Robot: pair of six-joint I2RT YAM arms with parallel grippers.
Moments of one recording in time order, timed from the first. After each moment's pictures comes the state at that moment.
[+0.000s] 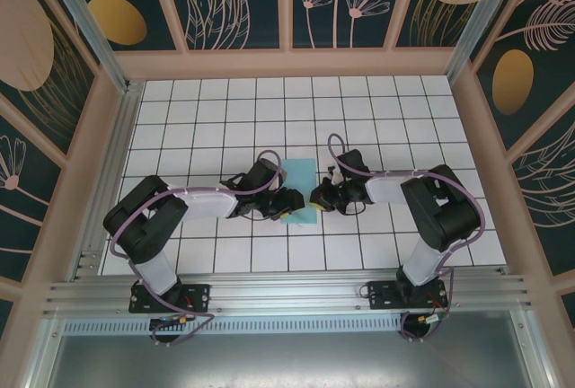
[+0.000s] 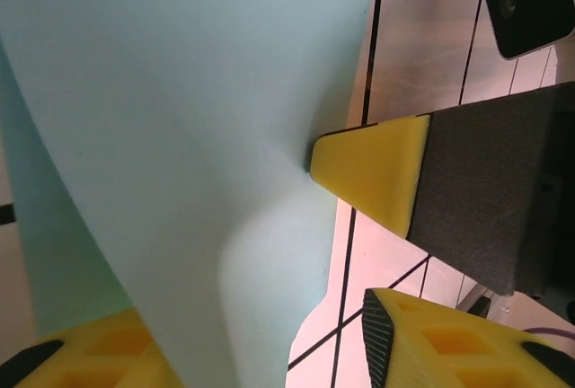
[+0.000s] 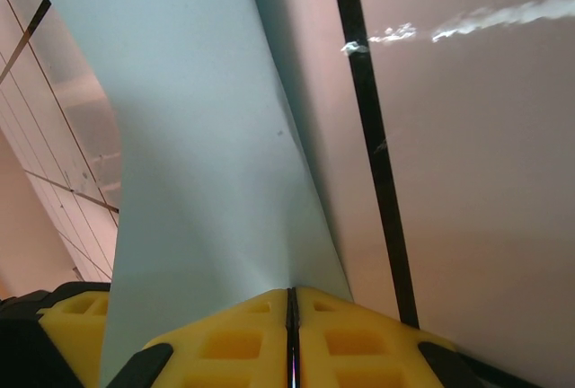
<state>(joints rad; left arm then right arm) -0.78 1.73 0.80 0.08 0.44 -1.06 0.49 1.71 0.70 -0.04 -0.61 0.89</state>
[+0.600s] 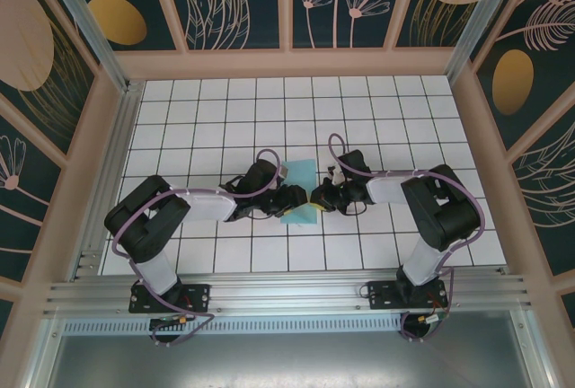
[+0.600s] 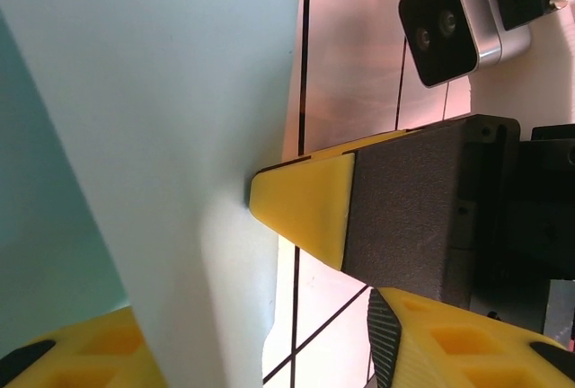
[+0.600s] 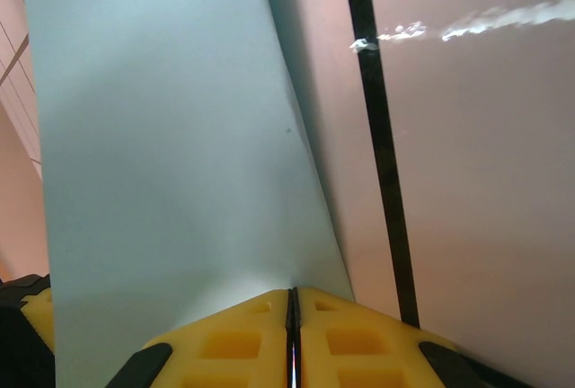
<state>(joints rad) -0.78 1.73 0.74 0.26 0.45 -1.12 0.48 1.71 0.69 -0.02 -0.64 0.86</state>
